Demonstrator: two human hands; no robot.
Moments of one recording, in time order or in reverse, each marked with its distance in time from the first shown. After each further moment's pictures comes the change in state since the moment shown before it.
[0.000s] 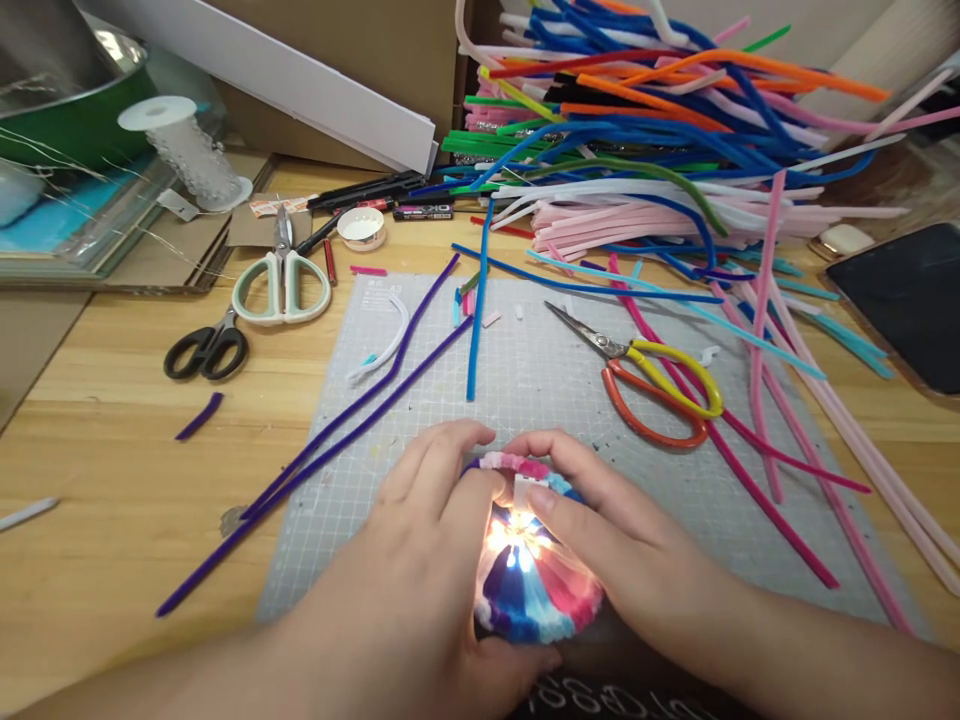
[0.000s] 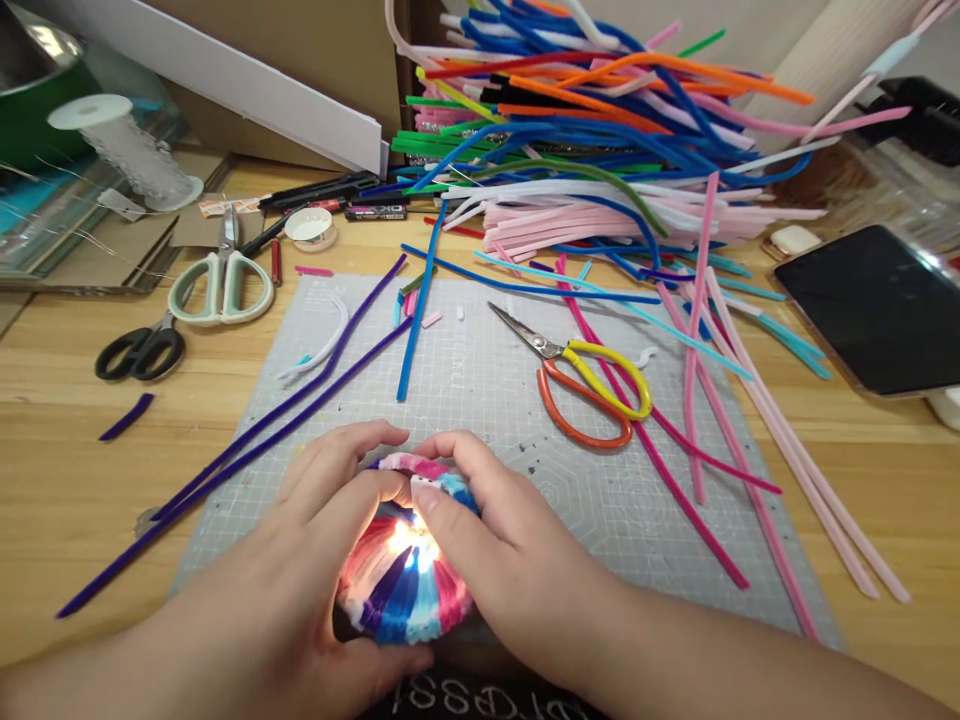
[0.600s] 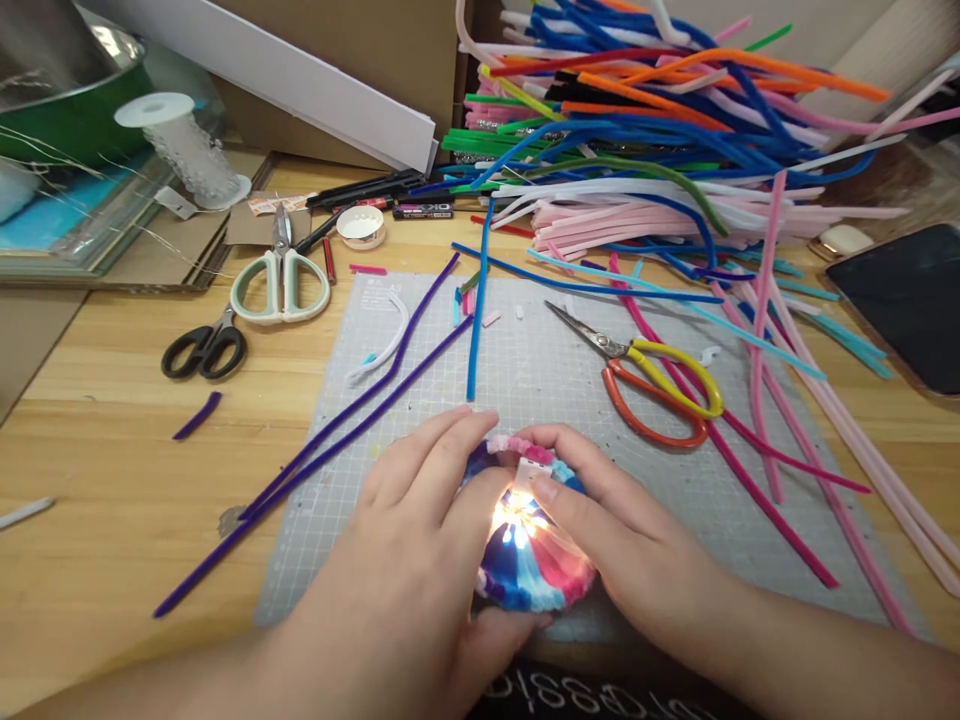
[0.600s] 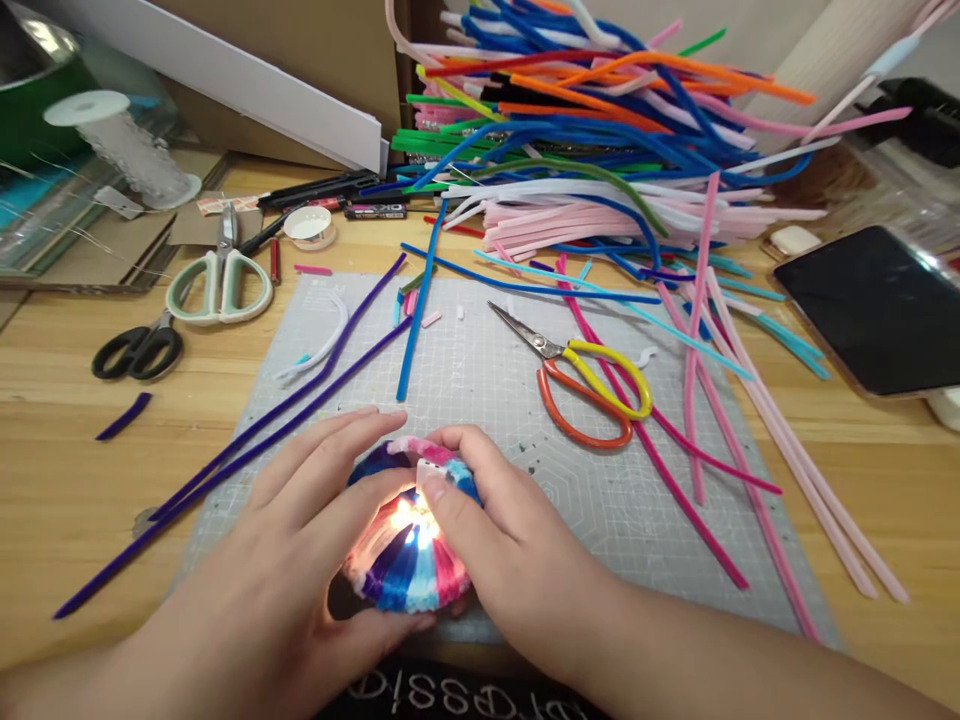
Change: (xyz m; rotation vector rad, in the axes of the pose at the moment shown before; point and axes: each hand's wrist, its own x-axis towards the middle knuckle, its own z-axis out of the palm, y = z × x) left_hand -0.003 -0.004 0.000 0.215 0.095 0.126; right_hand 0.001 0.003 -0.001 -0.090 0.075 -0.005
